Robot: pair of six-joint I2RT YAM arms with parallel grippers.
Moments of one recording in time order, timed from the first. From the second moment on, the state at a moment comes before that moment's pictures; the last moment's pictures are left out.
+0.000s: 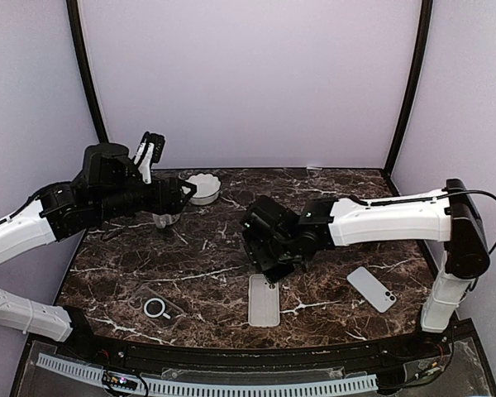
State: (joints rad) left arm -0.77 1.09 1.02 -0.32 -0.14 -0.33; right arm 1.14 1.79 1.39 -0.61 0.42 0.45
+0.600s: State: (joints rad) left arm -0.77 0.96 0.93 -0.38 -0.20 -0.35; right arm 1.20 1.88 1.25 -0.75 0.39 0.71
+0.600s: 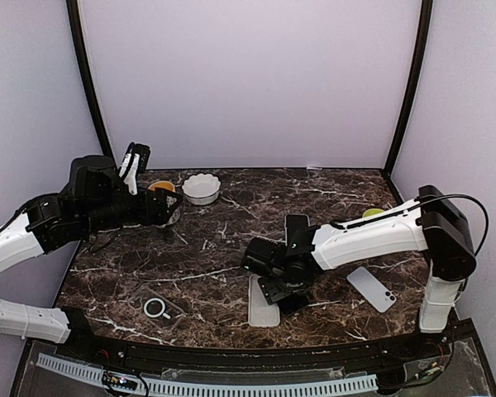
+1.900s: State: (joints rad) left arm -0.77 0.97 0.91 -0.38 -0.24 -0.31; right arm 1.16 1.96 1.43 -0.82 0.64 0.47
